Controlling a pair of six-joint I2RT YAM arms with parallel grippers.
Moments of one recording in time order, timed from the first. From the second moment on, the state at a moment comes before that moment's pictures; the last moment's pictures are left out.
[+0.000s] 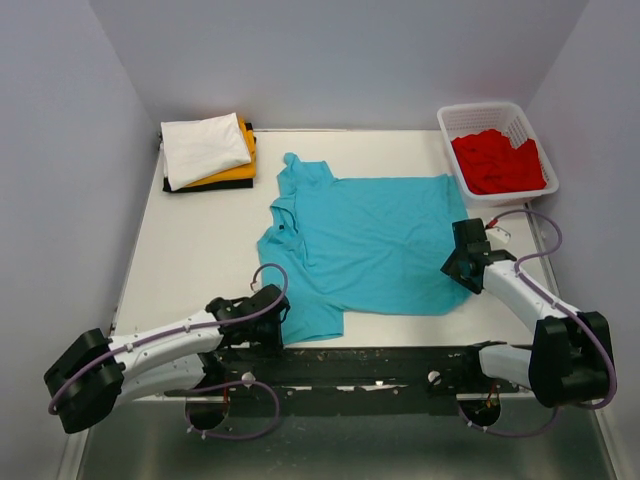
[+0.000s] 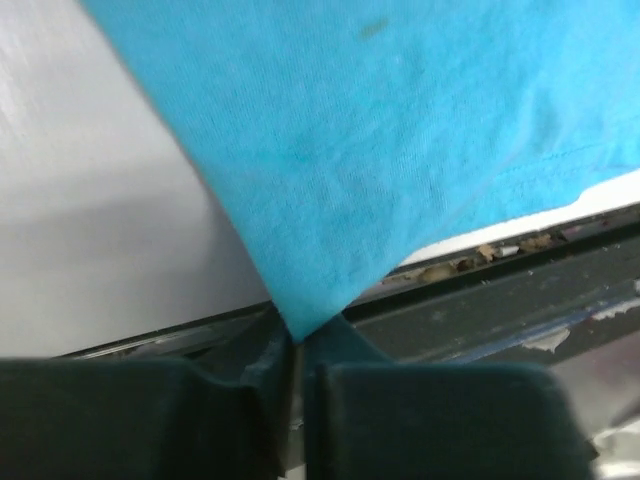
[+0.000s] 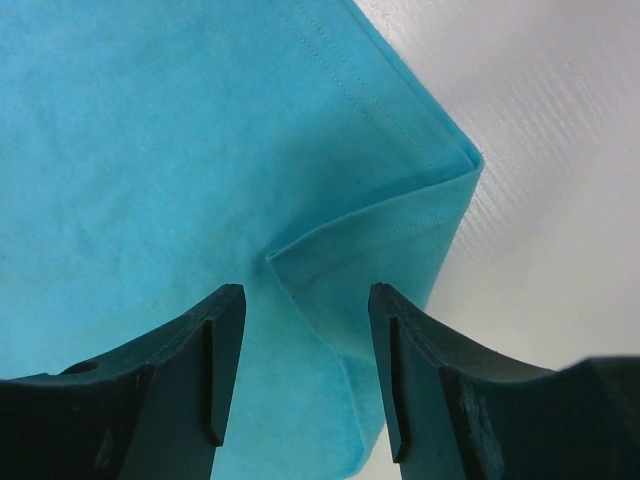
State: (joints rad) left arm -0.92 0.93 0.33 -0.57 0.11 -1.03; right arm 0.13 1.22 0.60 -0.49 0.41 0.72
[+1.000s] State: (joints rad) left arm -0.92 0.86 0.36 -0.54 -0.01 -1.08; right arm 0.17 1.29 0.62 -0.49 0.40 0.69
